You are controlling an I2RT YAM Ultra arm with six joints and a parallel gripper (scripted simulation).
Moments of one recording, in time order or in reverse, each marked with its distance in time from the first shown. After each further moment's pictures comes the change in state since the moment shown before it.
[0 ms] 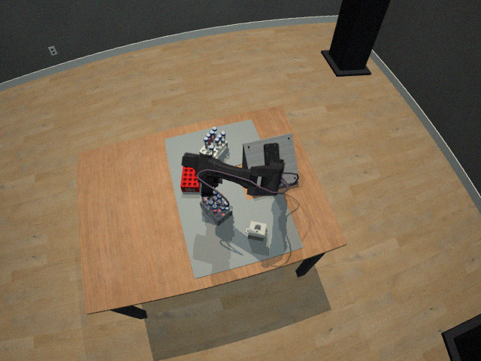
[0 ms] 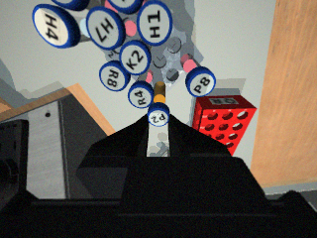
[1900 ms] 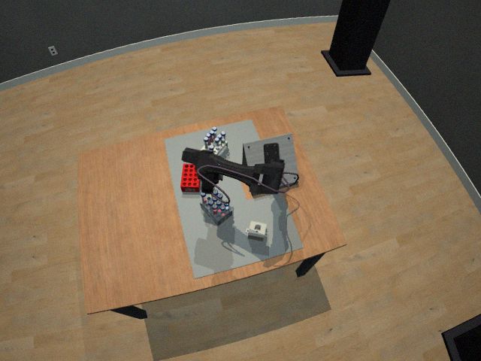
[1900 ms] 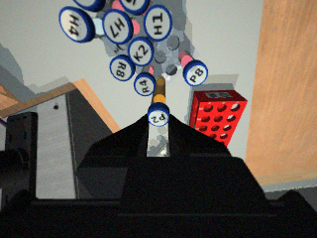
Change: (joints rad) arm -0.054 -0.015 0.052 -0.097 0.017 -0.064
